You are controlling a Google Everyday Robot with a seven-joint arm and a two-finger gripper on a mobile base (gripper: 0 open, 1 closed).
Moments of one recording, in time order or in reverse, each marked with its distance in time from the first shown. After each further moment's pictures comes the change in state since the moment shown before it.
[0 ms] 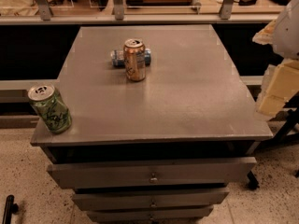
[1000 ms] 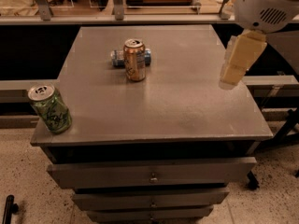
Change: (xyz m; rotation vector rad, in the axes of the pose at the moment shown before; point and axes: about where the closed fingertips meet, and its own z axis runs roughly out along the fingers) arm -0.070 -0.044 -0.003 0.100 -0.047 -0.085
